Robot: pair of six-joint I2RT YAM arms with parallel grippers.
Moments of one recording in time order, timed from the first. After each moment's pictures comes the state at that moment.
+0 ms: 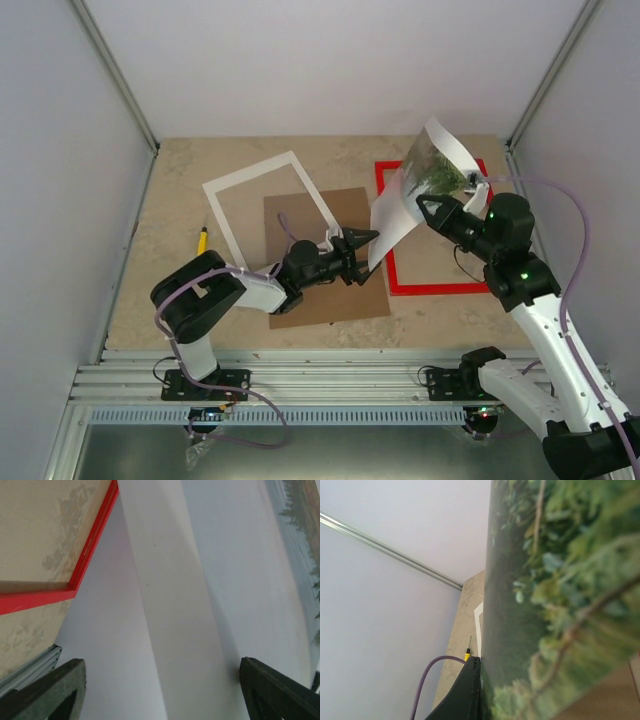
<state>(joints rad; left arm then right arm) -0.87 1.75 0.64 1.12 0.30 -1.99 0.29 0.87 0.93 -0.31 -0.33 0.85</state>
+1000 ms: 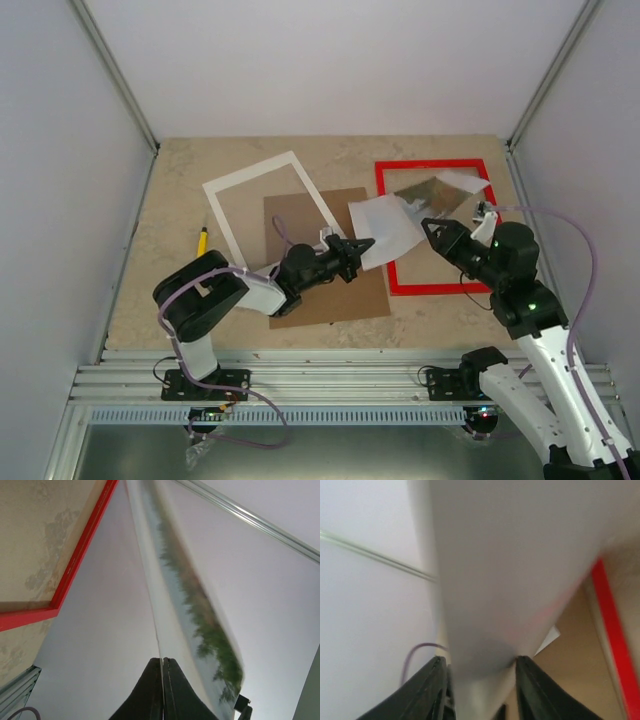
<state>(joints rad) -0.87 1.79 0.62 1.21 0.18 -2.03 0.29 0.68 0.79 -0.42 -0.28 0.92</state>
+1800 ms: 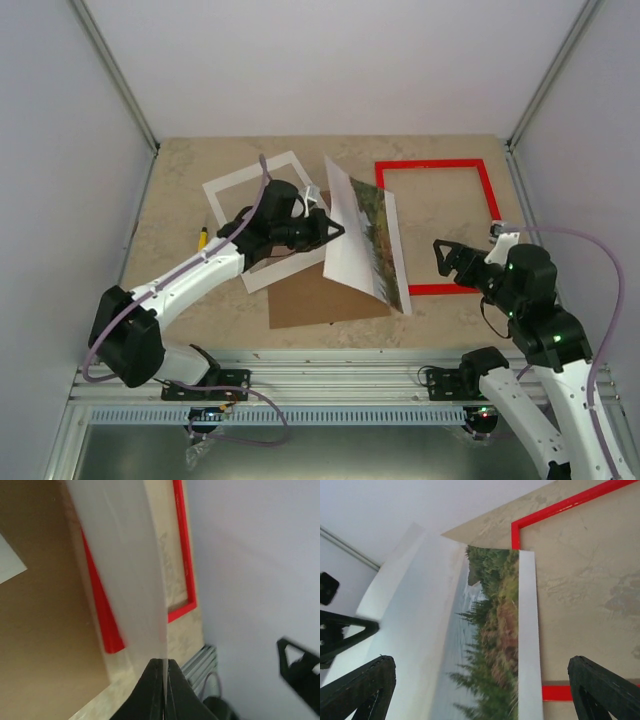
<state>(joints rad) -0.65 1.39 1.00 -0.13 0.46 -1.02 0.29 0.51 0.86 -0.79 -0.09 0.58</state>
